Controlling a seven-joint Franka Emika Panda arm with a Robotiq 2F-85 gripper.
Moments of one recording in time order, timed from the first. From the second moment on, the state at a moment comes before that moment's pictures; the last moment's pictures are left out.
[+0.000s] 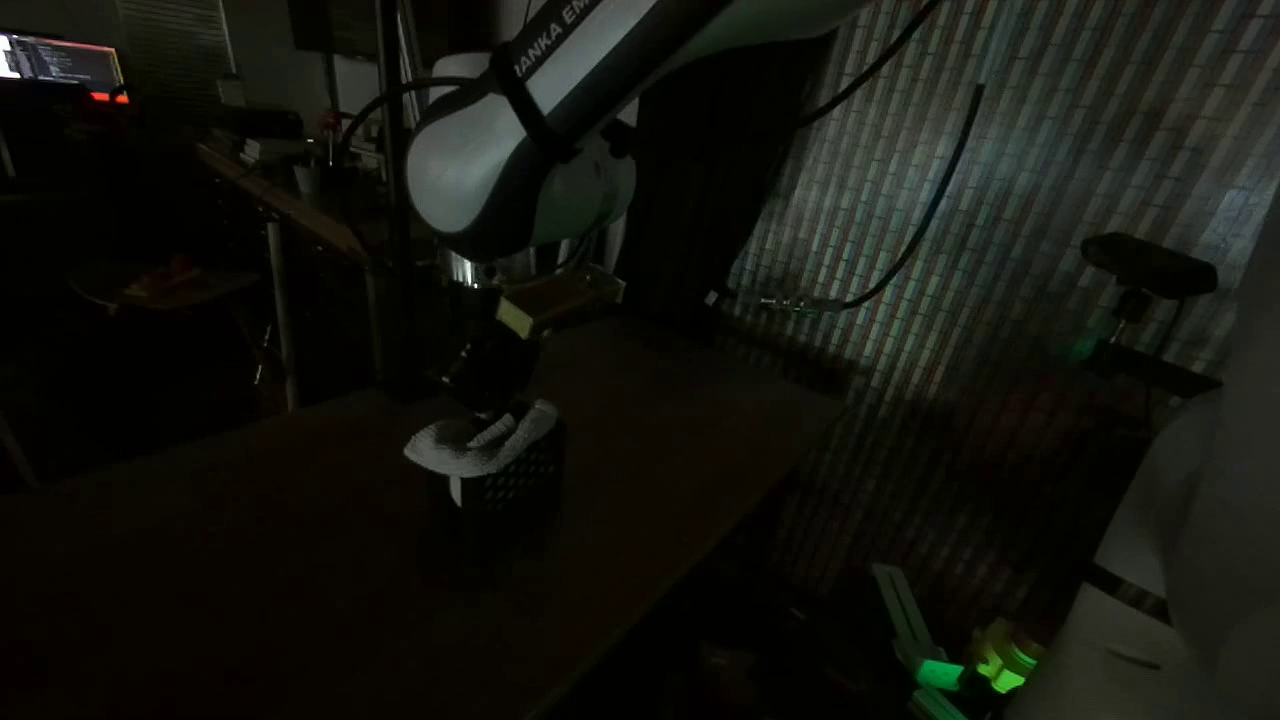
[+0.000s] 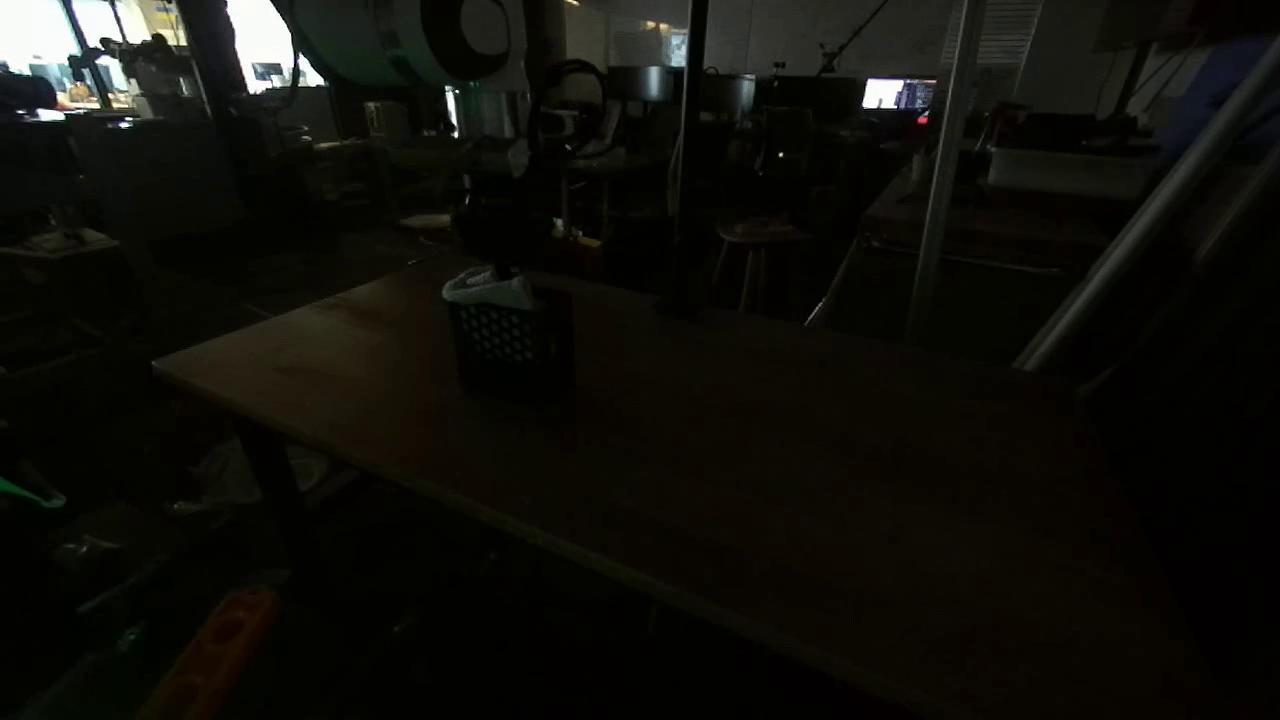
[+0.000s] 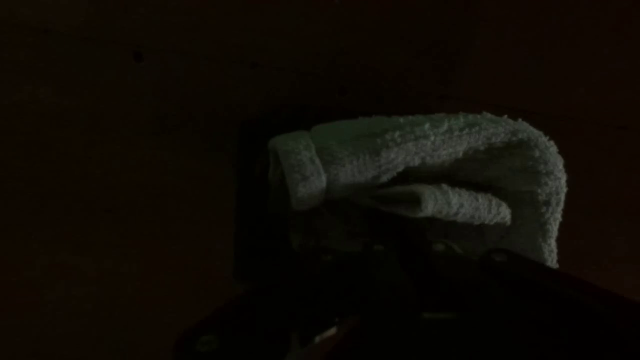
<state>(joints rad) 0.04 0.17 0.08 -2.17 -0.08 2.32 -0.01</state>
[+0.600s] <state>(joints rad) 0.03 0.29 0.08 -2.15 0.01 2.39 -0.07</state>
